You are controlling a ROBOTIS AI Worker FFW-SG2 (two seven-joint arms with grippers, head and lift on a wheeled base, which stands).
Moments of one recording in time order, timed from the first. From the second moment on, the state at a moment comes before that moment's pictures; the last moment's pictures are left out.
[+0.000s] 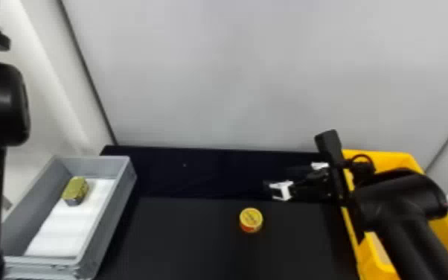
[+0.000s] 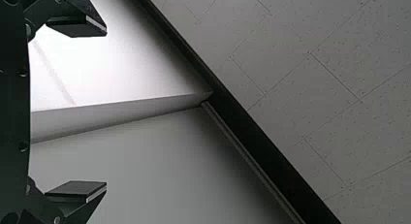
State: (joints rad) left arm -0.52 0.35 -0.06 -2.23 -0.40 0.26 0.37; right arm -0.44 -0.10 0.12 -1.14 0.20 0.60 0.68
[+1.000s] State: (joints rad) left arm -0.51 0.33 -0.06 -2.21 -0.40 0.23 0.38; right arm -0.50 -0.06 0.25 -0.85 0.24 0.48 0.74
